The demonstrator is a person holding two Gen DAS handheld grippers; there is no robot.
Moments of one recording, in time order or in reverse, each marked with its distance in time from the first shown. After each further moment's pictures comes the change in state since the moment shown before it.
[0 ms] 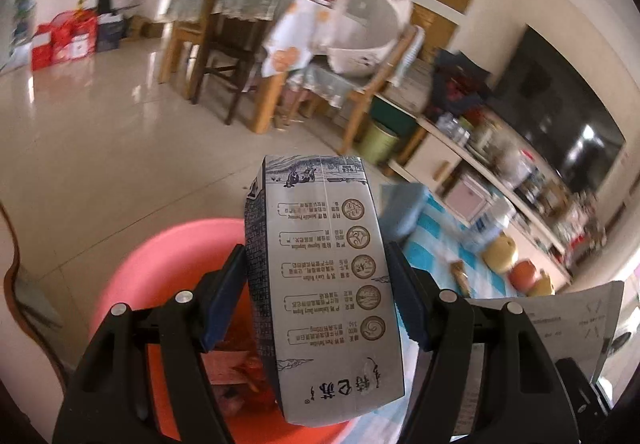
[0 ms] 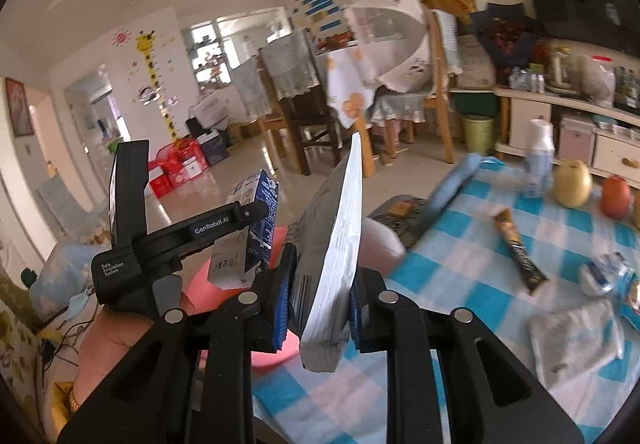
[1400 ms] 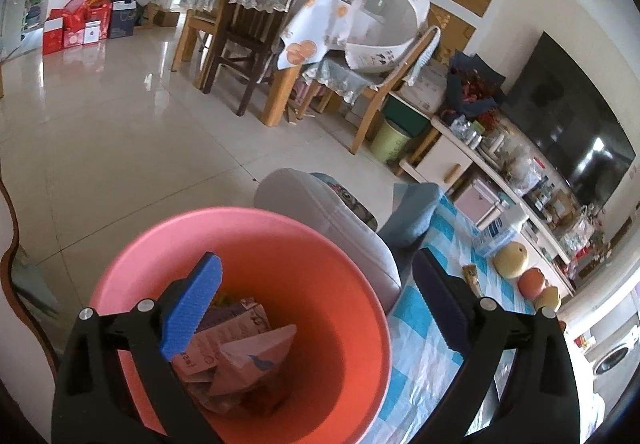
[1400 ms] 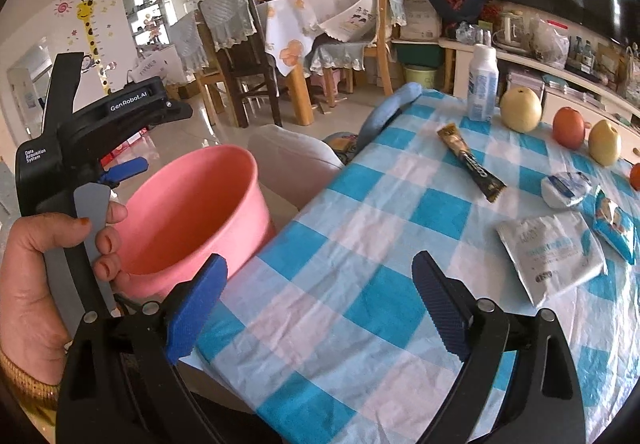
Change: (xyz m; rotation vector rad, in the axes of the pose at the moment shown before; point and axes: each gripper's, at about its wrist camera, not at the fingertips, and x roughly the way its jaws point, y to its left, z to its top) left arm 0.016 -0.001 -0.008 -0.019 0.022 0.014; right arm 0.009 -0.019 -0.076 0.057 0.155 -0.249
